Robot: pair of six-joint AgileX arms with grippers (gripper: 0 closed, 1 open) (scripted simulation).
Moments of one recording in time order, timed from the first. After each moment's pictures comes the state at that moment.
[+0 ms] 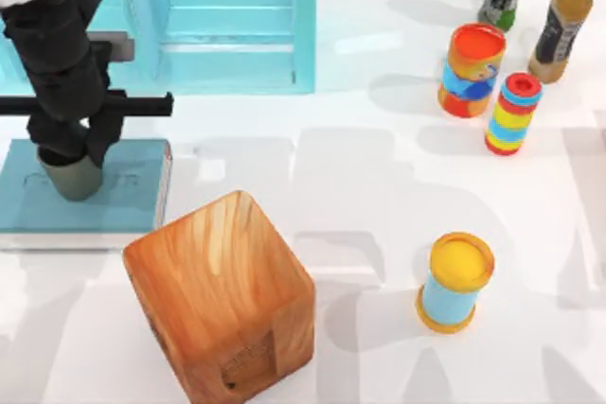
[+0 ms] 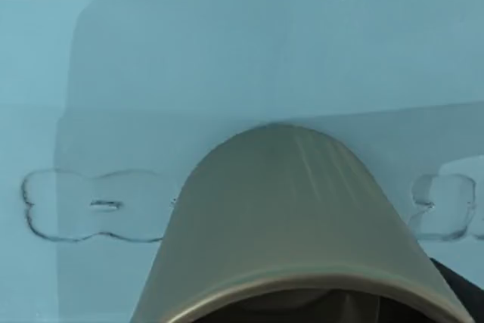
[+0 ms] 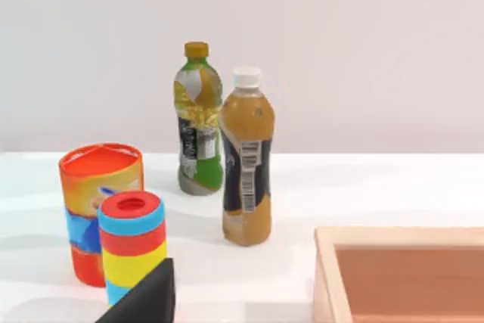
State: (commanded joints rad) left arm -0.18 2.06 1.60 -1.12 -0.01 -0.15; right arm 0.00 0.00 0.00 0.00 0.00 0.00
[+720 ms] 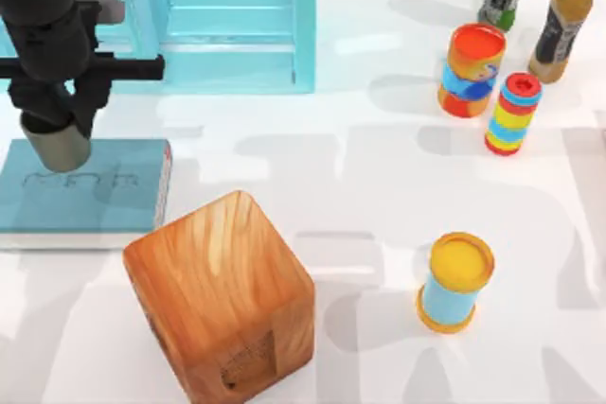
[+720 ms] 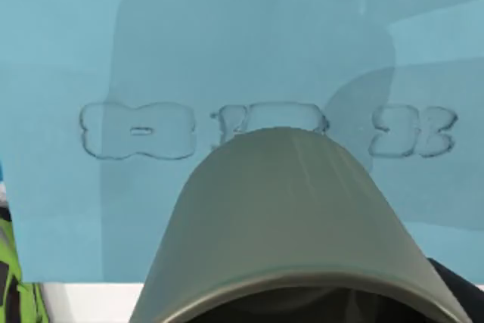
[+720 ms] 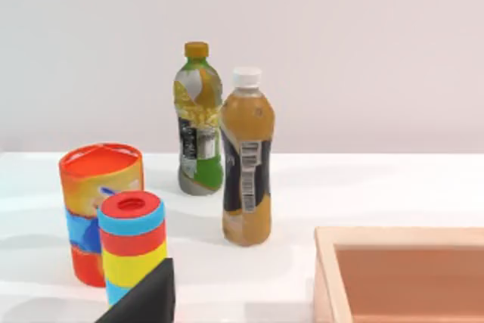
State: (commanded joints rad) left arm -0.18 2.03 1.76 -1.30 -0.01 -0.16; right arm 0.00 0.00 0.00 0.00 0.00 0.00
